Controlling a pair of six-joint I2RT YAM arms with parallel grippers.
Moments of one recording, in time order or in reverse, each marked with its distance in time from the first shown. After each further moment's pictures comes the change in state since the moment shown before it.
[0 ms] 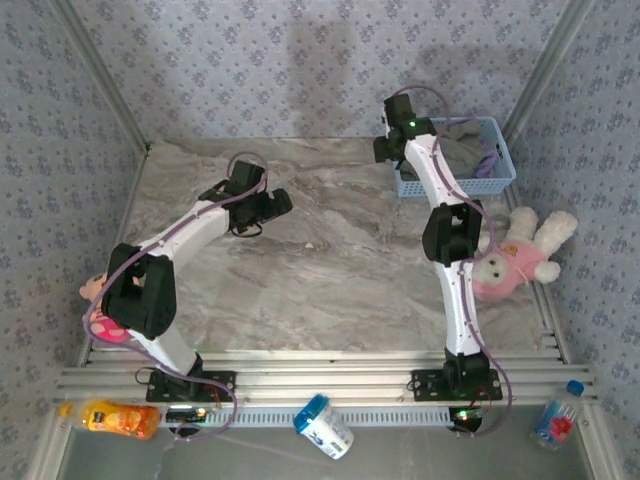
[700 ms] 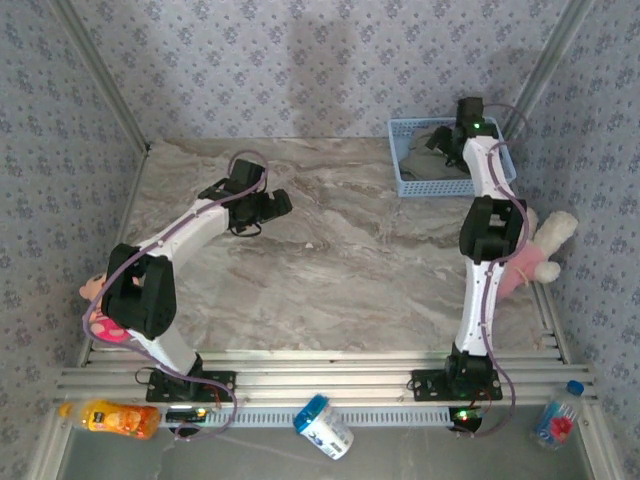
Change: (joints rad) left arm 0.000 0.000 0.021 -0.049 0.000 0.036; right arm -0.295 -0.037 -0.177 0.132 -0.152 0.493
